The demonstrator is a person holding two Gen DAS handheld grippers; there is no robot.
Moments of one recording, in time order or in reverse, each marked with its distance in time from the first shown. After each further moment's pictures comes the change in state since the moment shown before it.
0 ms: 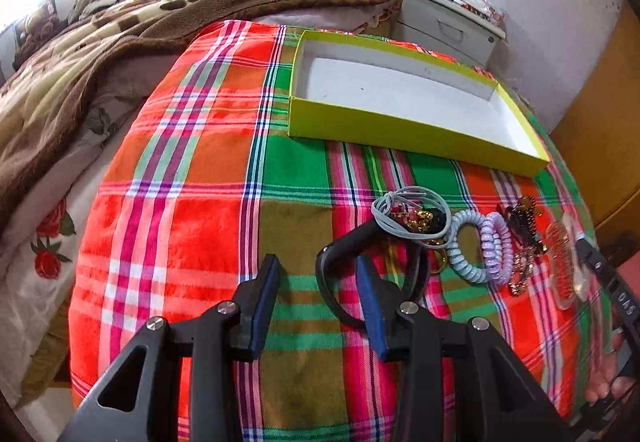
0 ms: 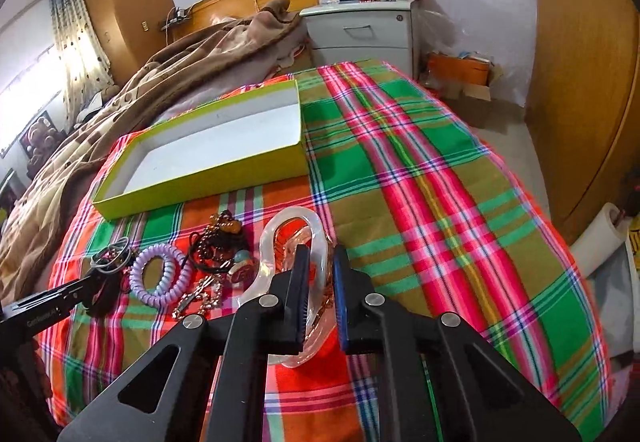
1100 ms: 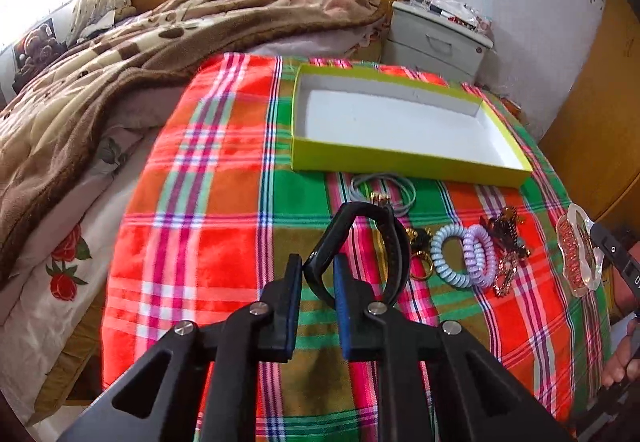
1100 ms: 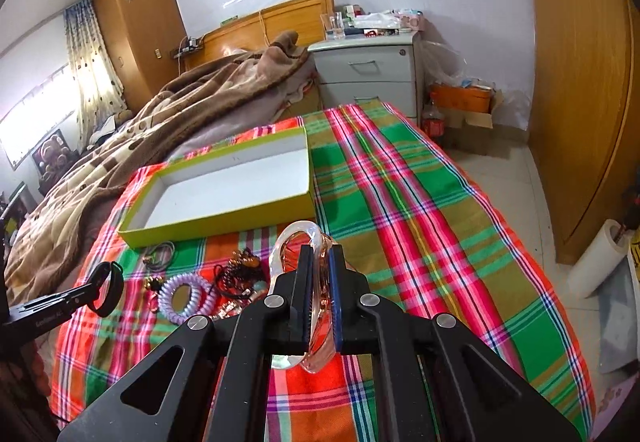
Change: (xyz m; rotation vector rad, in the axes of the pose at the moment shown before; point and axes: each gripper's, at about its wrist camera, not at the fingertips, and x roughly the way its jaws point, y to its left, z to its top) left arm -0.033 0.004 0.008 0.034 -0.078 -0.007; right arm -0.035 0.000 0.013 0.002 -0.111 0.044
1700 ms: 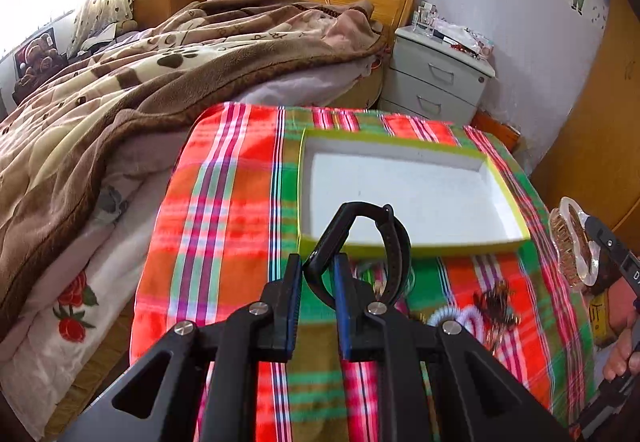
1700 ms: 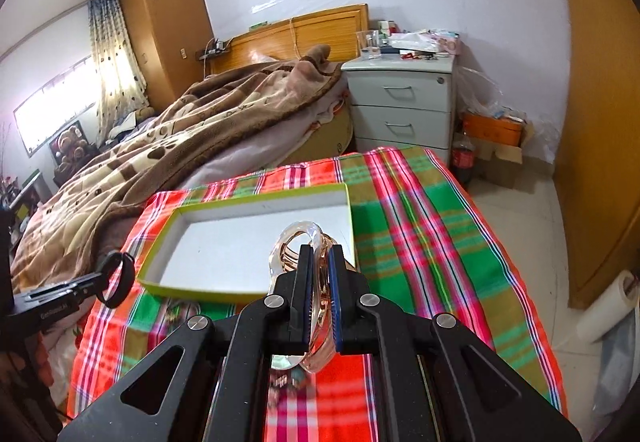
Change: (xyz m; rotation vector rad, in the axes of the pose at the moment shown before) left arm 0.002 0.008 0.068 -0.010 -0.058 -0.021; right arm 0.034 0.033 0.073 -0.086 -0.015 0.068
